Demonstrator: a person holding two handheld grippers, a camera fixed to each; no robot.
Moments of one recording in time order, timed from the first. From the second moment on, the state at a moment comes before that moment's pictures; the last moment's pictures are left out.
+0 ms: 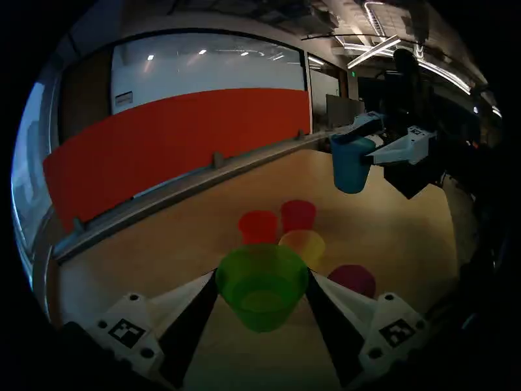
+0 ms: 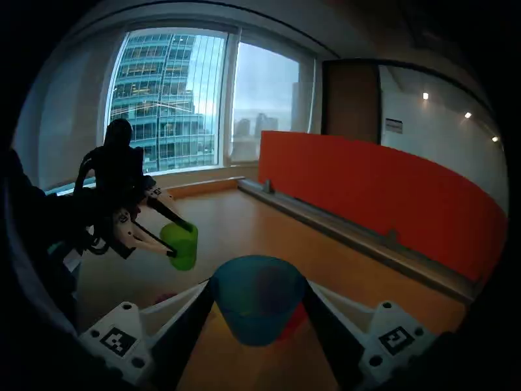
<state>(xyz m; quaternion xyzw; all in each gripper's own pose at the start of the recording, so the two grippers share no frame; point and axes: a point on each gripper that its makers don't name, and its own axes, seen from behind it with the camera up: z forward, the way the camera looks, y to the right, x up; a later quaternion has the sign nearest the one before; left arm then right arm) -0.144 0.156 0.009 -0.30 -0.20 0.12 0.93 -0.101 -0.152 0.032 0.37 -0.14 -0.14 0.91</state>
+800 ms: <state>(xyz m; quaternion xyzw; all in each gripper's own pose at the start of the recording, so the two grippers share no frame) -0.182 0.151 0.013 -0.31 -0.24 0.13 0.91 -0.164 -0.145 0.033 0.37 -0.20 -0.16 0.89</state>
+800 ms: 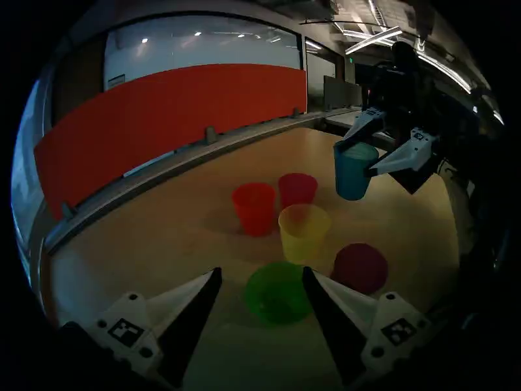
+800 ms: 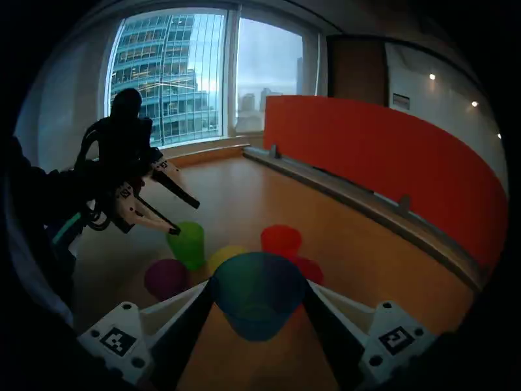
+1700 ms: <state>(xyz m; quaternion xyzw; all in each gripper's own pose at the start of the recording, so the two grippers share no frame) -0.180 0.150 0.011 -0.30 -0.24 0.13 0.91 -0.177 -0.146 0.035 0.37 -0.21 -0.17 0.89</state>
